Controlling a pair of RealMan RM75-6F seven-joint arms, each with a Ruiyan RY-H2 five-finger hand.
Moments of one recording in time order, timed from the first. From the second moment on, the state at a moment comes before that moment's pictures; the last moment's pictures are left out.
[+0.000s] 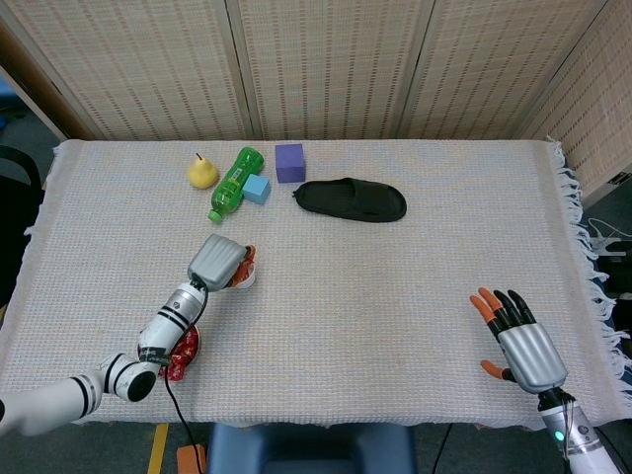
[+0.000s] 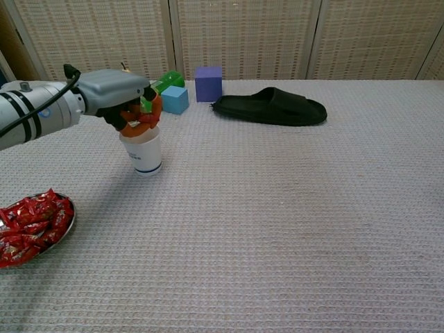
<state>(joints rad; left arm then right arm) -0.85 -1.56 -0.24 -1.27 1.22 0.83 0.36 0.17 -1.21 -0.03 -1.56 -1.63 1.38 -0.12</state>
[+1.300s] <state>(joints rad) -0.56 -1.30 0.08 -1.60 1.42 1.09 0.13 0.17 -1.21 -0.06 -1.57 -1.68 1.38 -0.14</state>
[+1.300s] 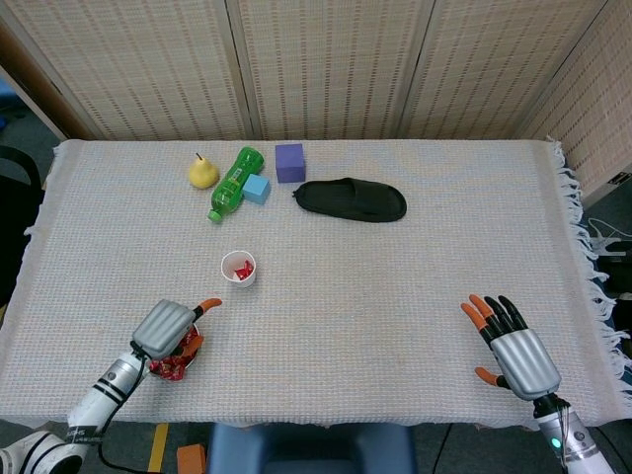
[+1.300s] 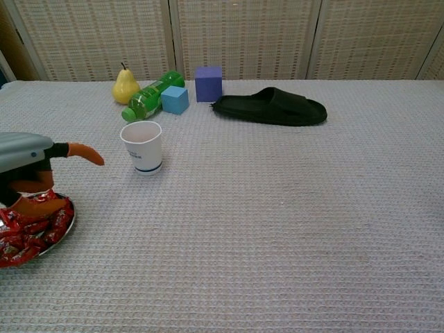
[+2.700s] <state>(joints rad) -0.47 -1.42 0.06 -1.34 1.44 1.04 0.09 0.17 -1.22 -0.06 -1.56 -1.67 1.37 -0.16</state>
